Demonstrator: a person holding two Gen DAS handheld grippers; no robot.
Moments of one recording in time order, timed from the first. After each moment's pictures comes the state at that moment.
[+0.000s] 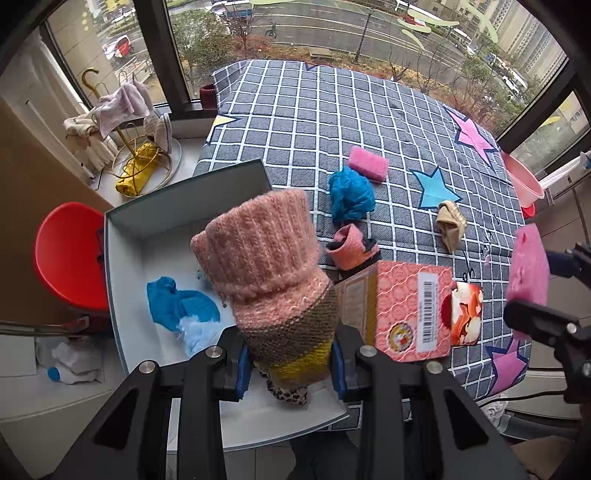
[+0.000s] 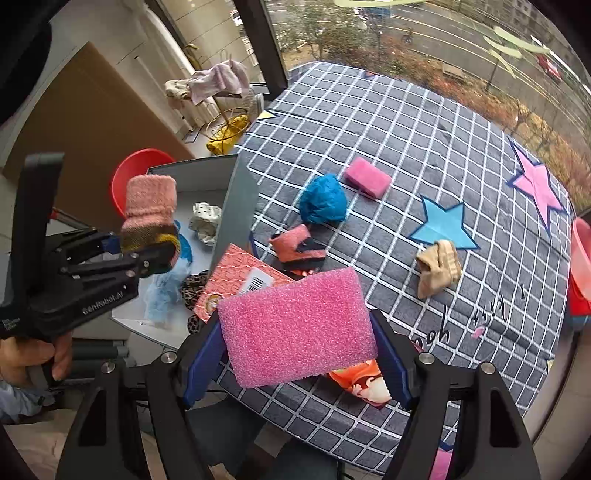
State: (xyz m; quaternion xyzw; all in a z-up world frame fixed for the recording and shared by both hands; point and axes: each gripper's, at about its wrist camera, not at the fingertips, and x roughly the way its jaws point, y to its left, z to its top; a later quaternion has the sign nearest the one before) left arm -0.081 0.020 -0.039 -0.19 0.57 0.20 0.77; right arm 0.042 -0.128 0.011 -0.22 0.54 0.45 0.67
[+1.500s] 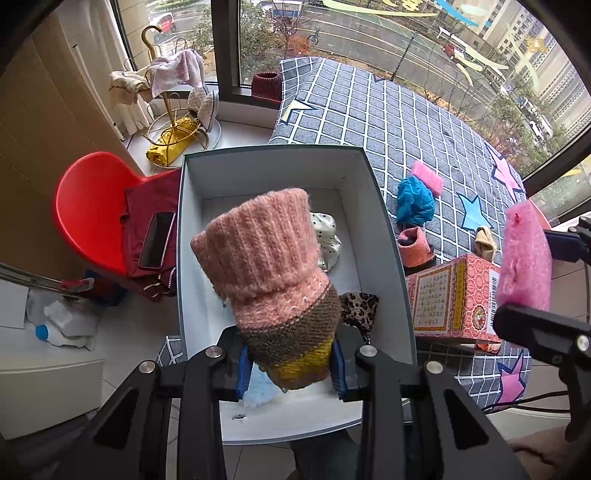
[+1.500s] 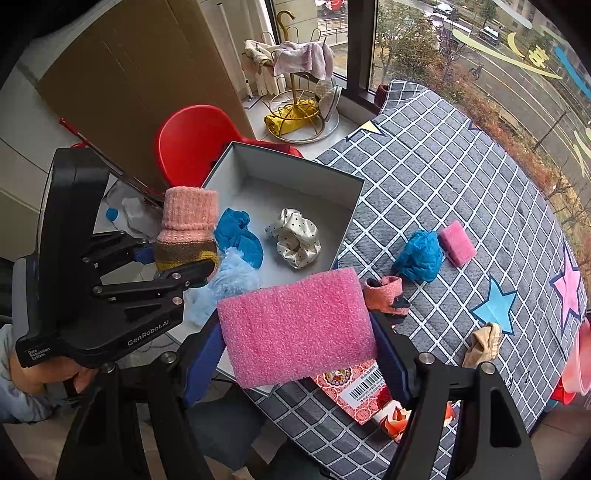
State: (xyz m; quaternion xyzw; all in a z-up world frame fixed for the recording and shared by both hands) left arm -0.164 0.077 -0.051 -0.25 0.55 0.25 0.76; right arm -0.042 -0.016 0.020 -0.32 0.49 0.52 0.62
